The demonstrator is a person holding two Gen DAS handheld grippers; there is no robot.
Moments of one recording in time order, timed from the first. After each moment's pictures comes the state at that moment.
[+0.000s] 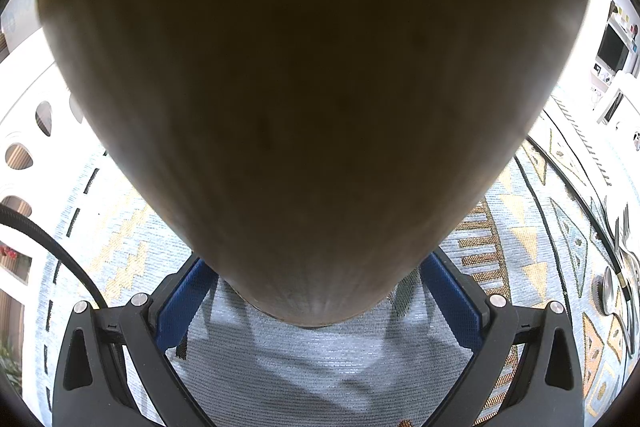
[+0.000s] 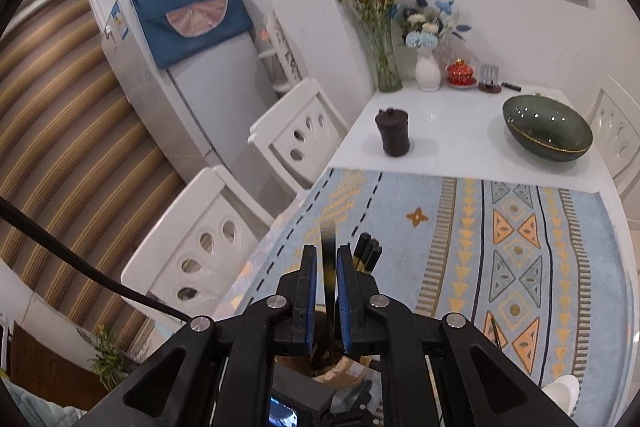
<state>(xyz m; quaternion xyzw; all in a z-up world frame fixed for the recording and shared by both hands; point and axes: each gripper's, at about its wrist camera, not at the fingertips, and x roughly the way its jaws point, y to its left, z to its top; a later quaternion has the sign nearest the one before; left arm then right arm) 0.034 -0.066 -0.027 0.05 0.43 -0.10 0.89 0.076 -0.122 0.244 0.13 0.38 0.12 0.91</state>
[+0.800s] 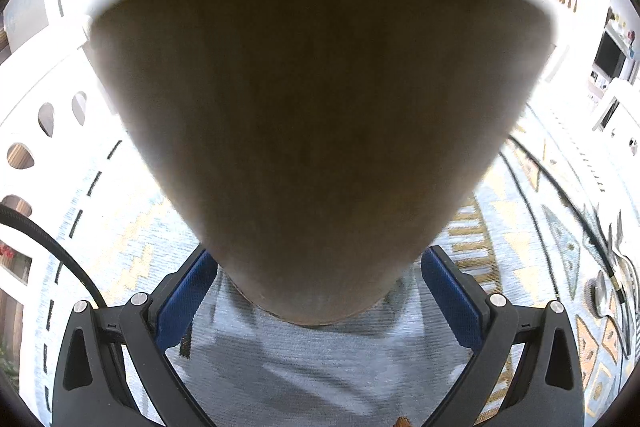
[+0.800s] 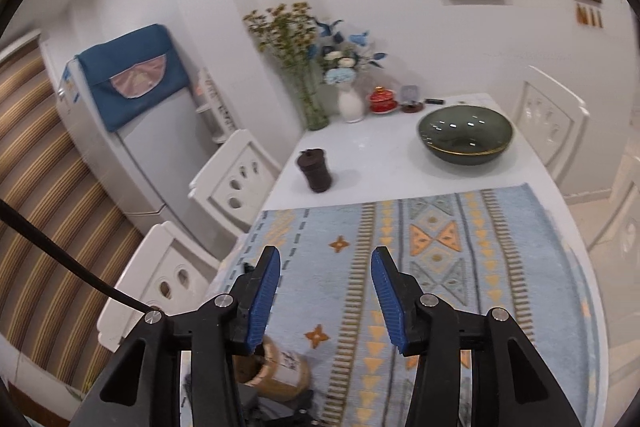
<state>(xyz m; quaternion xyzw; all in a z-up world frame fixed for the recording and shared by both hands) 0.026 -0.057 -0.019 0.04 0.41 -0.11 0.90 0.028 -0.219 0.266 0.18 0.33 -0.01 0.93</state>
